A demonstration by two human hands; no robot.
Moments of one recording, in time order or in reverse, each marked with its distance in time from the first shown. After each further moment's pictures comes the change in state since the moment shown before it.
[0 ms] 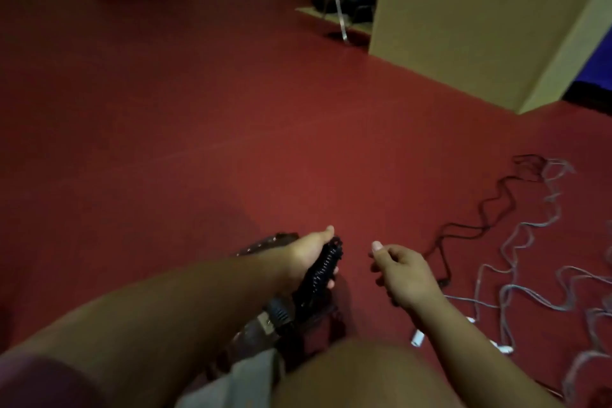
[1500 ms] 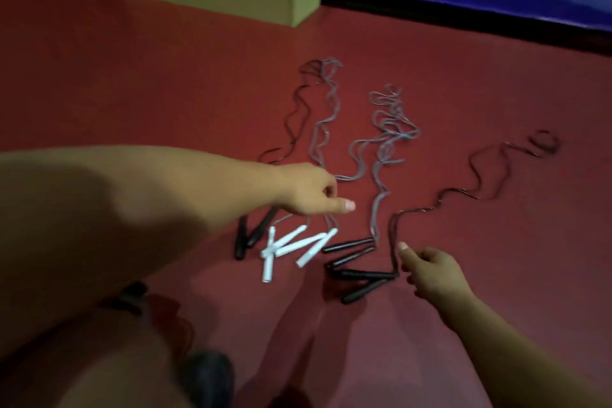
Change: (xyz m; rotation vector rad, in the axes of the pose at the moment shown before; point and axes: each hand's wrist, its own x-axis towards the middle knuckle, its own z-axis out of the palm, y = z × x) left_hand 0.033 0.054 0.282 1.778 -0.436 0.810; right_hand -0.135 0.190 -0.204 0.072 0.609 0.597
